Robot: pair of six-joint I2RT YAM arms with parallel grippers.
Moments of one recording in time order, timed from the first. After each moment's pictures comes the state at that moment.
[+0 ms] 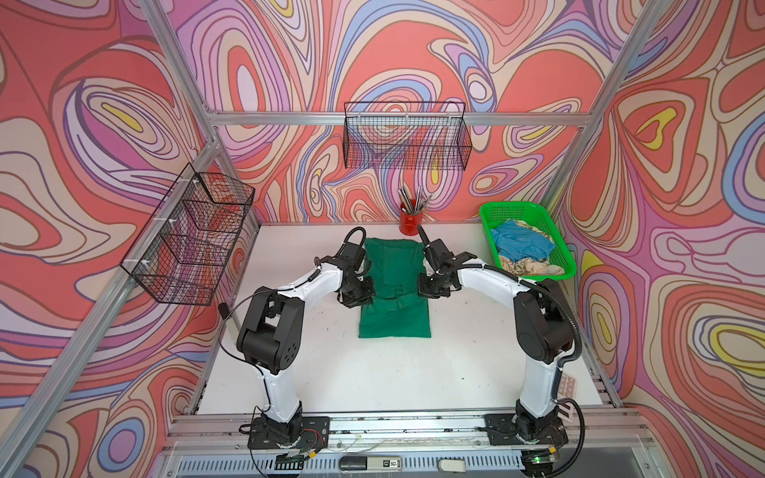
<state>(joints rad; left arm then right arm) -0.38 1.85 1.31 -0.70 0.31 -0.63 0.48 1.95 1.44 -0.68 -0.15 0.53</state>
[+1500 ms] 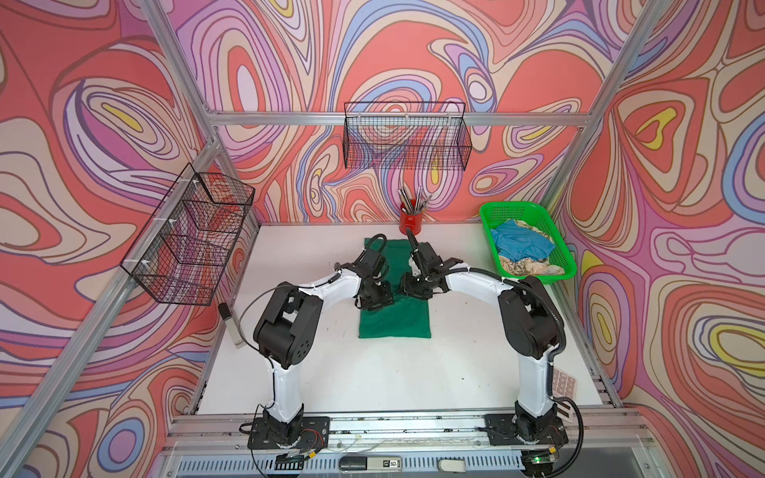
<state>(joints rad) -0.48 1.96 1.36 -0.56 0.28 -0.71 0.52 2.06 1.52 -0.48 -0.24 0.65</state>
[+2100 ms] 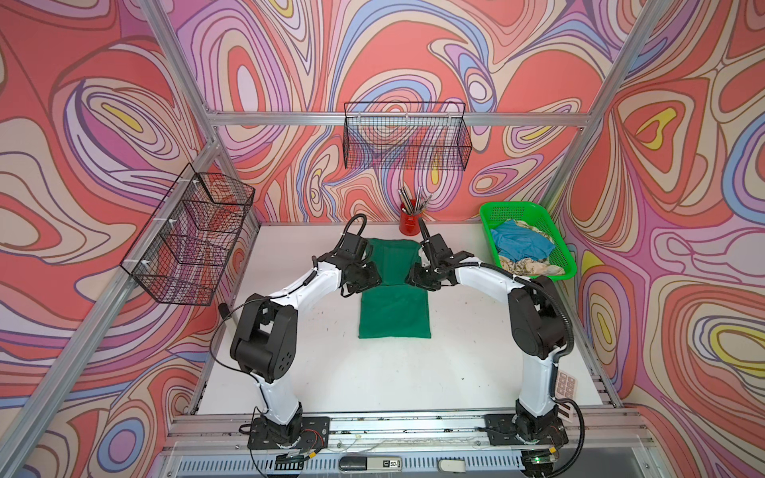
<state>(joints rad) -0.41 1.74 1.27 -0.55 0.26 -0.69 0.48 1.95 1.41 -0.48 -0.24 0.66</state>
